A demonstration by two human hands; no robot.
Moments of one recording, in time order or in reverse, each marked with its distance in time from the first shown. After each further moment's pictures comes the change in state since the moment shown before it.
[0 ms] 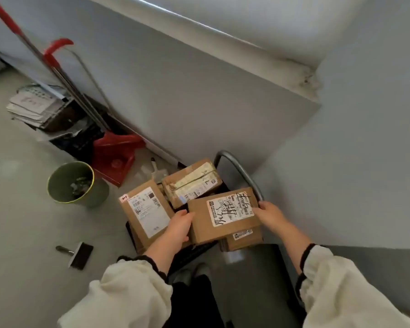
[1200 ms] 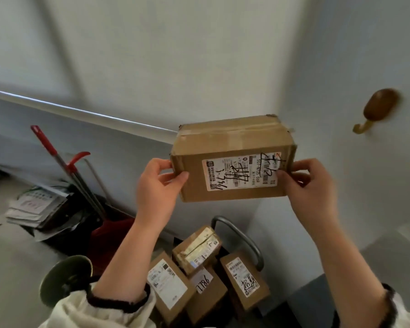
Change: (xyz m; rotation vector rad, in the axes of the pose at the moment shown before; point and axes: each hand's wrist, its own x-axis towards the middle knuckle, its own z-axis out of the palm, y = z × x) left_hand -0.240 0.165 -0.106 0.005 0.168 1.343; right_hand -0.282 -0.184 -0.111 0.459 0.923 -0.629
